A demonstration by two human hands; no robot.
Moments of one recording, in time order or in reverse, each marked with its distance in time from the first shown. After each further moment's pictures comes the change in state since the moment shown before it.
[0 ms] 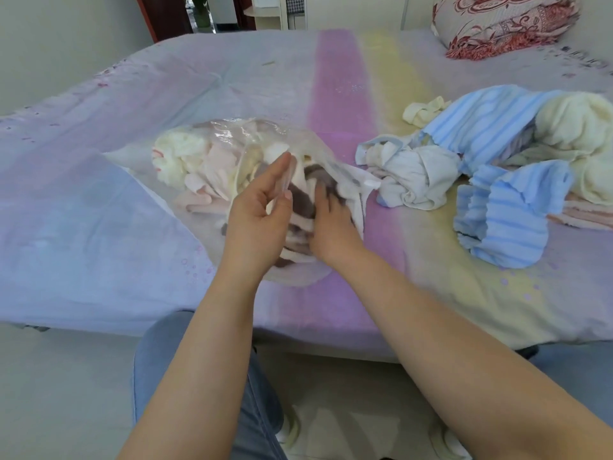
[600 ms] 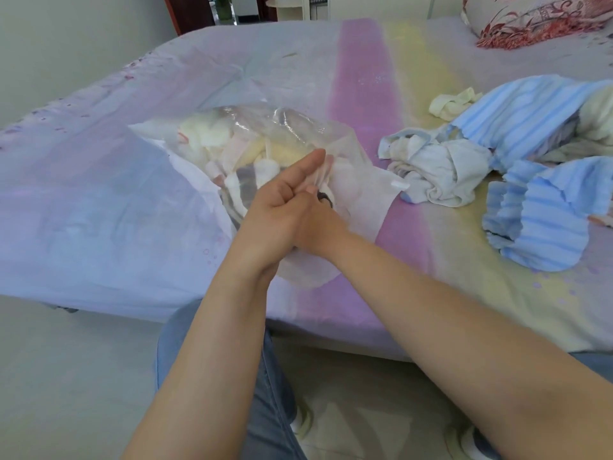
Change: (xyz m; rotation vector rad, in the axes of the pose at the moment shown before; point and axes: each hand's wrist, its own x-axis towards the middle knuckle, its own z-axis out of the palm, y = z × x) left_hand -0.006 0.020 -0.009 -0.106 -0.079 -0.168; right_hand 0.029 -0.029 0.035 -0.028 -0.182 -0.154
